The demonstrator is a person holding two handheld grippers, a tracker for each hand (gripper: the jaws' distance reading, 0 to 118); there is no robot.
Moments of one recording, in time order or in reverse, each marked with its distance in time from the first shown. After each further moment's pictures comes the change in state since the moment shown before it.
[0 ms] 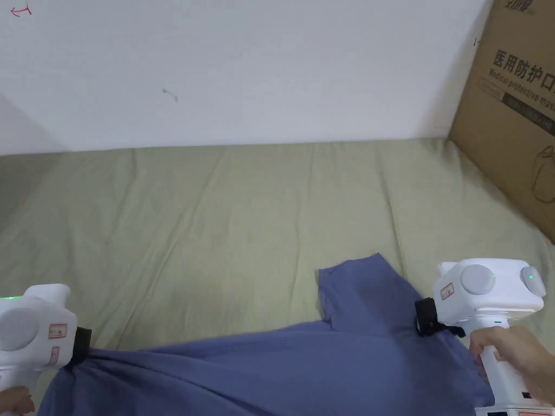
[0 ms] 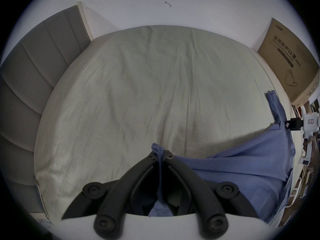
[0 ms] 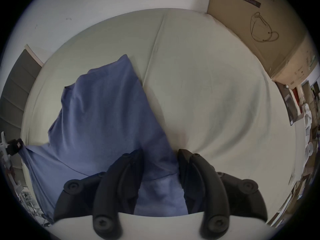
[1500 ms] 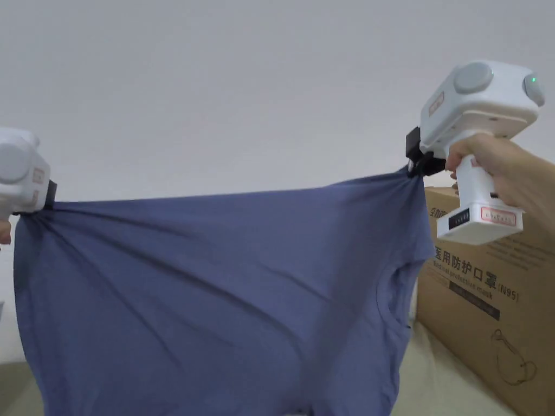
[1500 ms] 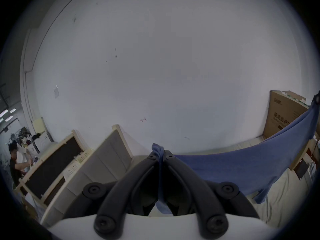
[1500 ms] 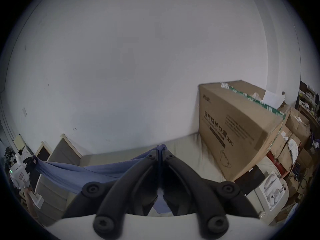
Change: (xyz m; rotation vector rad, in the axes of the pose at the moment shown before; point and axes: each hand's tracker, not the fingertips) left arm 0.026 0.286 0.347 0.754 0.250 -0.056; right arm 0.010 0.241 0.490 0.716 0.106 -0.155
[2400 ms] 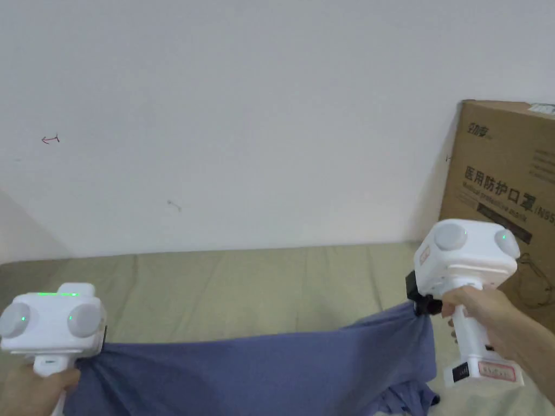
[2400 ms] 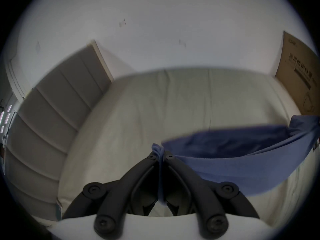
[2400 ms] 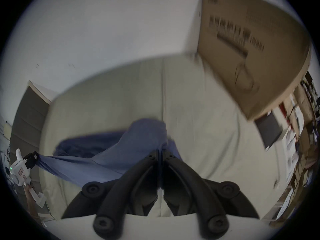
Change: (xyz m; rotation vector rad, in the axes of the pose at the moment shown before) left arm 0.087 -0.350 -0.135 -0.558 -0.026 0.004; right arm 0.042 -0.328 -0.205 -0.588 -0.139 0.031
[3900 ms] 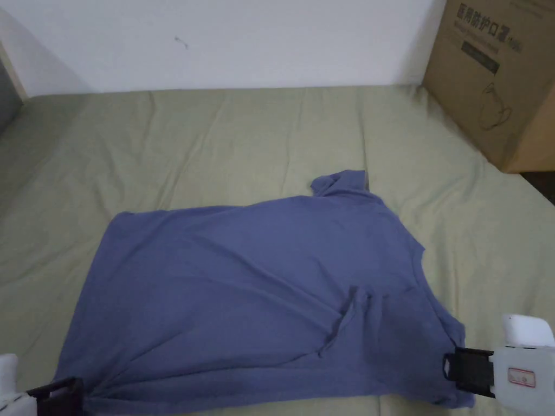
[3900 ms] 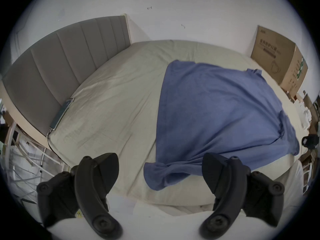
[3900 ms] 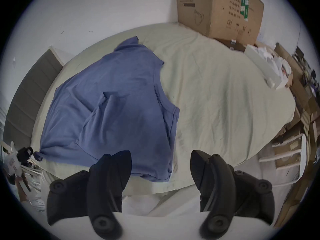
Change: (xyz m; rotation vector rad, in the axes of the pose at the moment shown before) left arm -0.118 -0.428 0.267 -0.002 -0.101 0.088; right arm 0.123 -0.481 0.145 0.047 0.024 0.023
